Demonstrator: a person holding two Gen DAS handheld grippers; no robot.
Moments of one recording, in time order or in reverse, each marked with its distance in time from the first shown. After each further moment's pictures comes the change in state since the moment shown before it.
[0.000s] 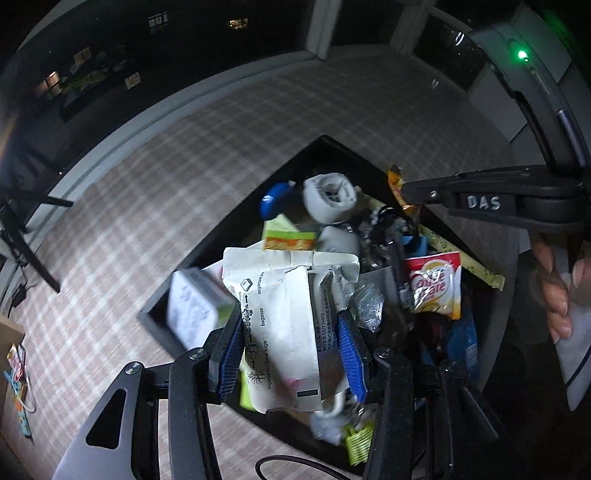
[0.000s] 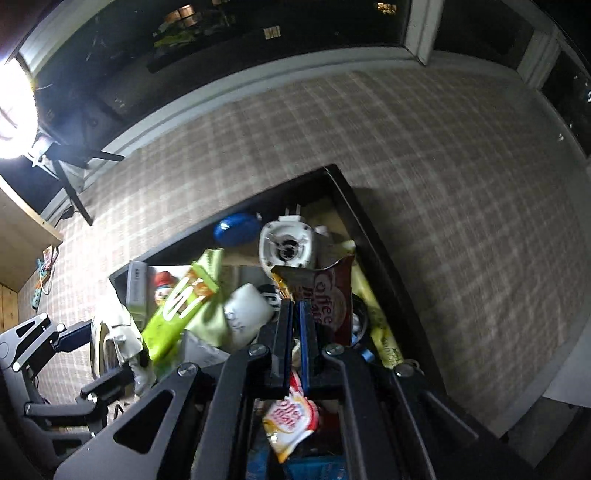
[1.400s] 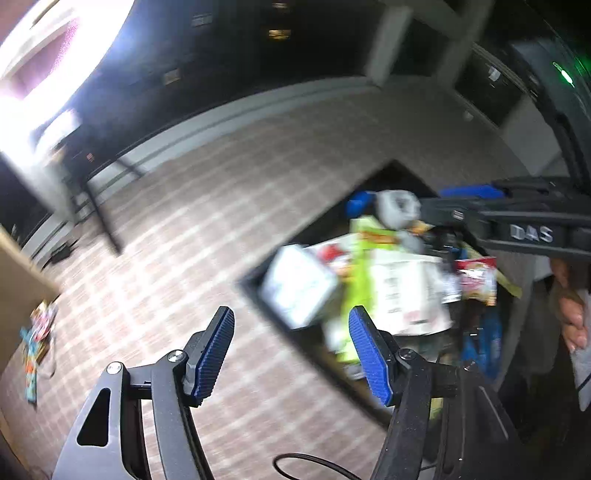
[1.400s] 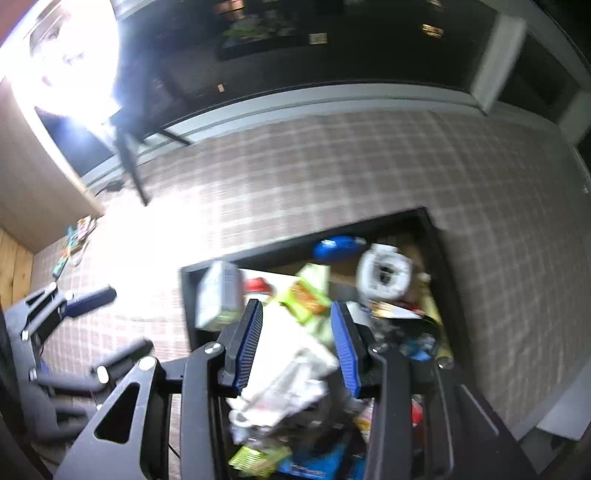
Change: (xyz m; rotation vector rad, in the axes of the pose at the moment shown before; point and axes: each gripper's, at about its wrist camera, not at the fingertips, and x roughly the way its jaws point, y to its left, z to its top) left arm -0.055 0.092 -0.047 -0.171 -0.073 0.091; right arm -0.022 0.108 0.005 -0.192 -0.032 0.072
